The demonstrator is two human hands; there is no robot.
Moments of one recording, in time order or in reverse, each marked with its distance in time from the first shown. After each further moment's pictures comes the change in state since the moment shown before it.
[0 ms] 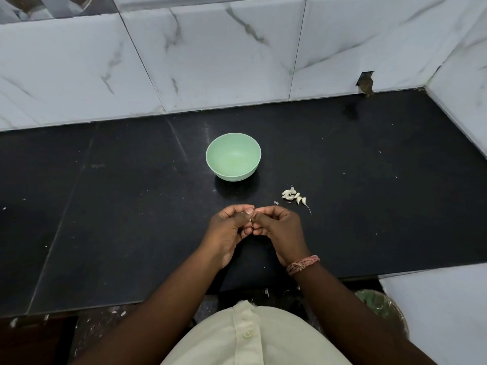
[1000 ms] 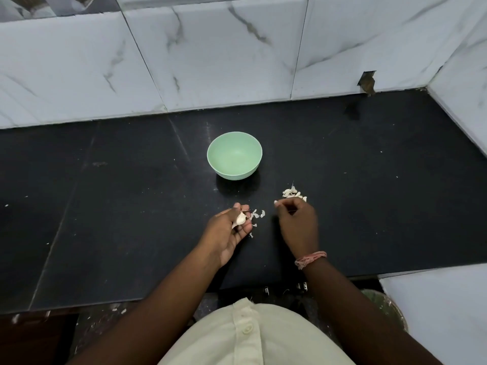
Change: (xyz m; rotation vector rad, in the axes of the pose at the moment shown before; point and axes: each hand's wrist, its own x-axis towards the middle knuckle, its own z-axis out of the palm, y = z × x) left_hand 0.007 0.000 -0.005 -0.124 0.095 -0.126; right_hand 0.014 -0.005 -0.024 -0.550 0.328 -0.283
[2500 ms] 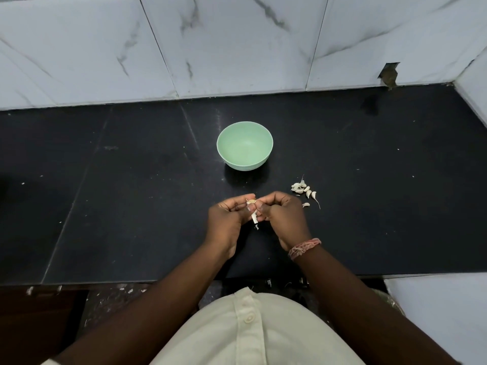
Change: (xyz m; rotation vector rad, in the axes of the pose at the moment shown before) left_hand -0.016 -0.007 0.001 0.117 0.058 0.304; right_hand -0.012 -0.026 0.022 0.371 -0.391 0.217
